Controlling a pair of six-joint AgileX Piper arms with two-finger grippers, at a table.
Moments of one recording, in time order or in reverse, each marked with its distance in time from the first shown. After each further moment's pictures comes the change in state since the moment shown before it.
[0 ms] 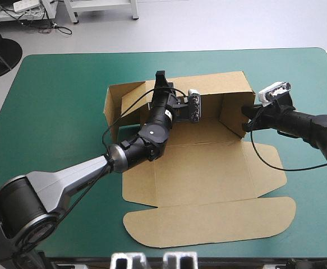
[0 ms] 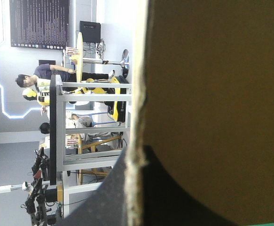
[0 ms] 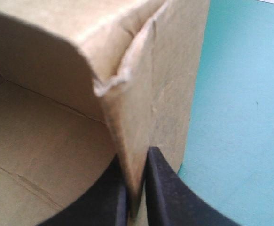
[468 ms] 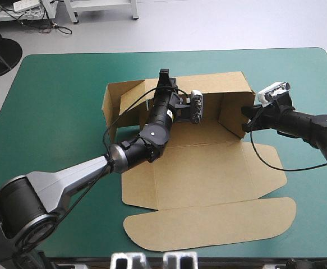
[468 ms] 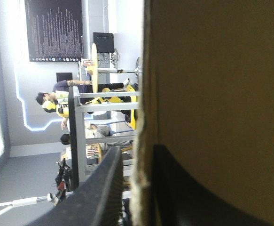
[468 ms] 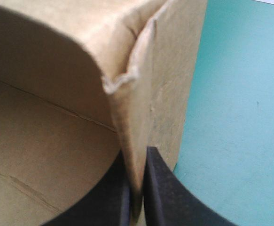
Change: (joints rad) left arm 0.000 0.000 0.000 0.091 -0.004 0.000; right arm 0.000 0.003 0.000 -0.003 0.004 -0.006
